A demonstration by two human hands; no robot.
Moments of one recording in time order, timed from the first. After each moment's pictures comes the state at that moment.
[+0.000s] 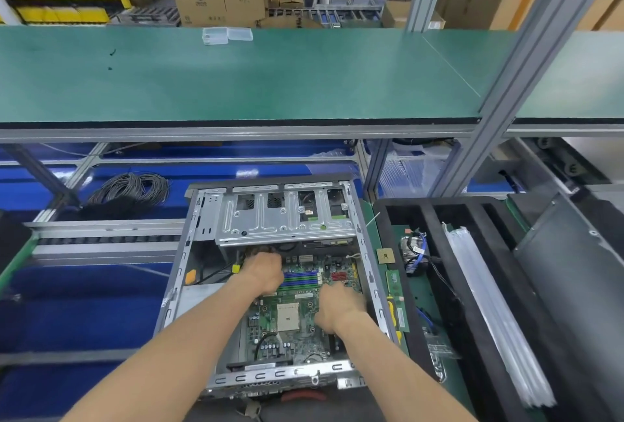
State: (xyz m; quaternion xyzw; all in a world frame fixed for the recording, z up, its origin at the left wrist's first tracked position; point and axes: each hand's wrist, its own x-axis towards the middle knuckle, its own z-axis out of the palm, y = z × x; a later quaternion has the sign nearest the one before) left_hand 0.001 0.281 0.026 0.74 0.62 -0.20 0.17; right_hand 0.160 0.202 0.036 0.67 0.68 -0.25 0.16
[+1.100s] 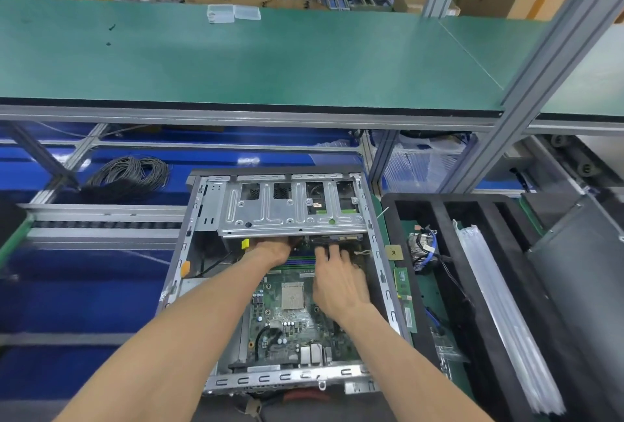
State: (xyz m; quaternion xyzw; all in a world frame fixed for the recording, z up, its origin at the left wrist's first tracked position) left_hand 0.006 0.319 0.009 0.64 0.68 -0.13 0.32; right_hand 0.150 0.218 0.036 0.66 0.75 -0.10 0.01
